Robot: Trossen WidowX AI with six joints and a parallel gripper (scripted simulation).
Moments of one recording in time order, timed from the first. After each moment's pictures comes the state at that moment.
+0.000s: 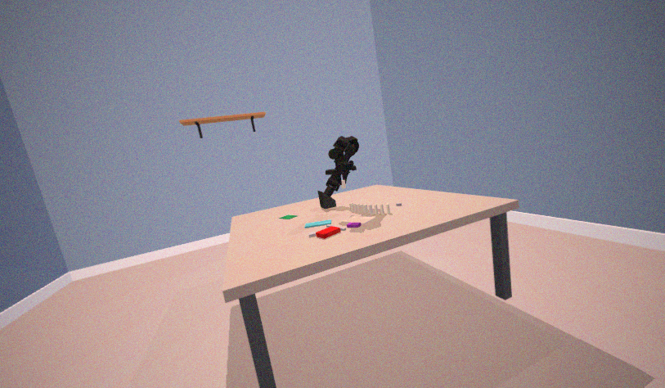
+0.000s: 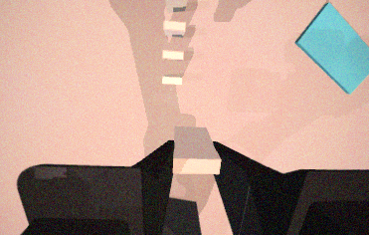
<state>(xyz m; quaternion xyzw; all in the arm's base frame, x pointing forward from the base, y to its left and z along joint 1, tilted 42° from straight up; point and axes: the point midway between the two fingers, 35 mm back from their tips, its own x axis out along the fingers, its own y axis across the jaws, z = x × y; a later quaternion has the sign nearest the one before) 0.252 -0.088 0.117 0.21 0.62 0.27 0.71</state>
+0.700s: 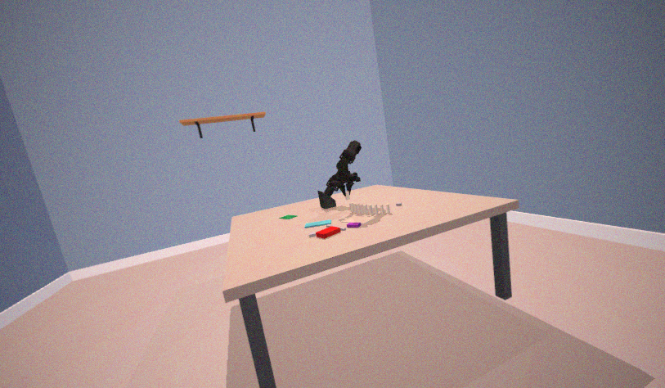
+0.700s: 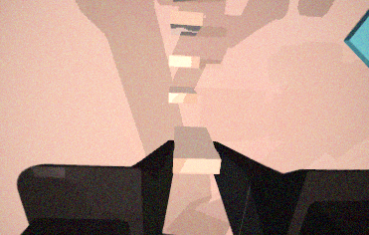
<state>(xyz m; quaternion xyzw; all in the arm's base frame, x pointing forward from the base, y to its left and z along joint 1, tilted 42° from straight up) 0.267 -0.033 0.074 0.22 0.62 0.27 0.71</state>
